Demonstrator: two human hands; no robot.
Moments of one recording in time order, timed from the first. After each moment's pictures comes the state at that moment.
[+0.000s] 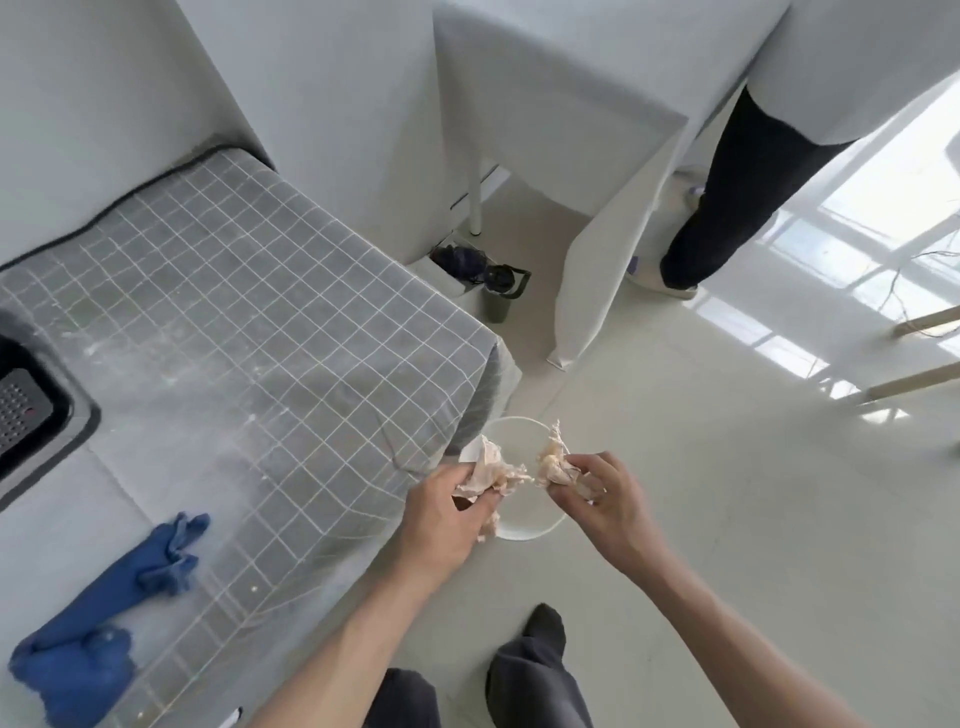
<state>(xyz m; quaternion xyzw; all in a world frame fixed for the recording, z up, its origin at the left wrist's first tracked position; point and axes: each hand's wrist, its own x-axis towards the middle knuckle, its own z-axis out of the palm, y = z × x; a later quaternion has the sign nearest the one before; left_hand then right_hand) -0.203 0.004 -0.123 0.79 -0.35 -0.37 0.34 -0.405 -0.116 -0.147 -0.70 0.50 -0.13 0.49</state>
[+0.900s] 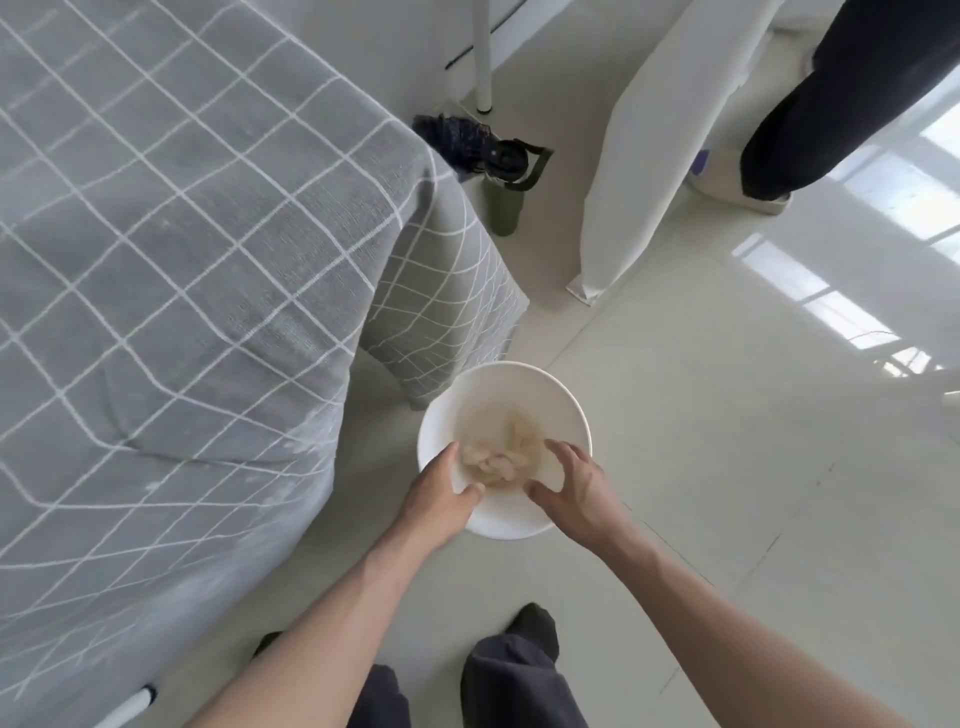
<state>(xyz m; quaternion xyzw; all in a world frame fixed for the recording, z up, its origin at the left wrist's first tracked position) -0.239 -0.051 -0.435 0.82 -0.23 -0.51 0.11 -0.414 -0.166 -0.468 -0.73 0.50 0.11 0.46</state>
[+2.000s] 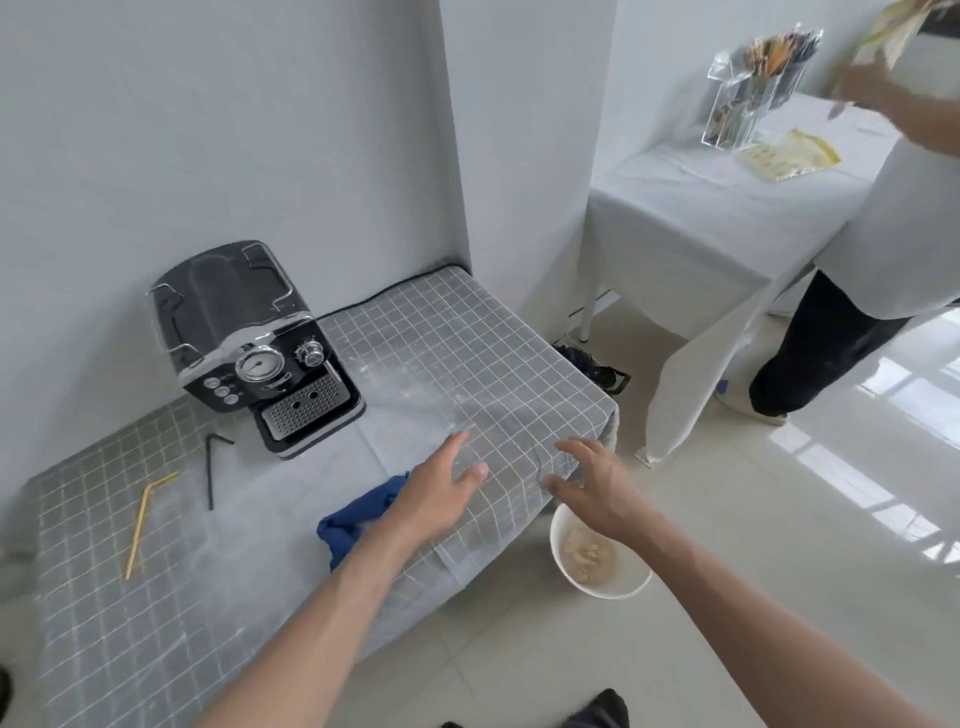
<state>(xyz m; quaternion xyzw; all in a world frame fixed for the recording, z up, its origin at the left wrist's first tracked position) -0.106 0.157 0.078 0.83 -0.33 -0.35 0.28 -0.284 -0.025 0.043 -0.87 0.33 -0.01 0.38</state>
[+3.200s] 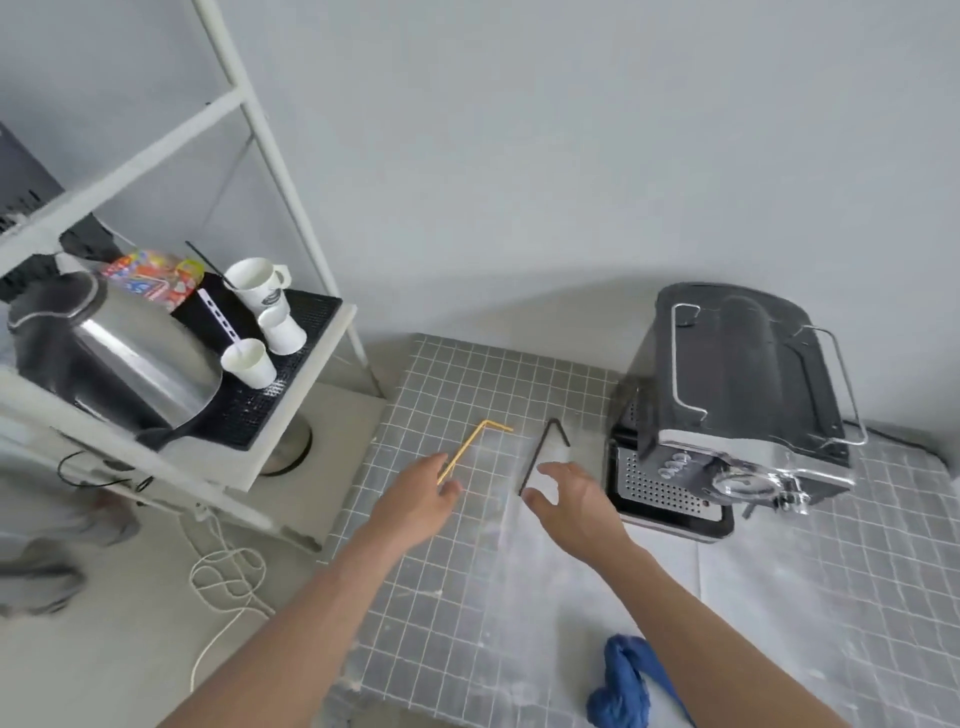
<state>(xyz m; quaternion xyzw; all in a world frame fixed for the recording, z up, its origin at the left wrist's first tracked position) 0.151 0.539 0.019 0.93 0.06 -0.20 0.30 0.153 0.295 0.021 -0.93 0.00 0.18 0.31</state>
